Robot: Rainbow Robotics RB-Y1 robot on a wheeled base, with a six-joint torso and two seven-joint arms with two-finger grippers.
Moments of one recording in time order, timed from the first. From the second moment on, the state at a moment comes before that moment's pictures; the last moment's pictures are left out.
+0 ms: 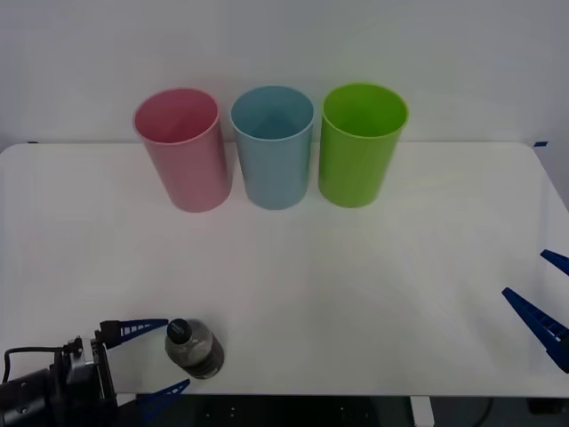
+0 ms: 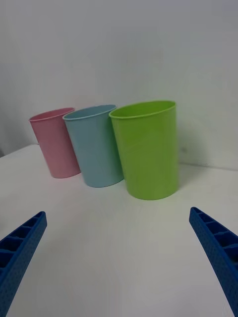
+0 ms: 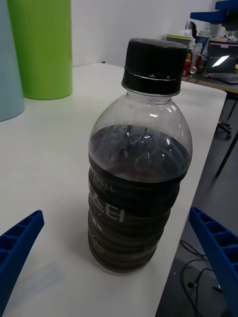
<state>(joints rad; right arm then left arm) 0.35 -0.40 -0.52 -1.66 0.96 -1.22 0.00 0.21 0.51 0.06 -1.34 -1.06 -1.26 -0.40</state>
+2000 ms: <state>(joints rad) 0.35 -0.40 -0.52 -1.66 0.96 -1.22 0.00 0.17 0.39 0.07 -1.31 -1.06 -1.24 -0.43</state>
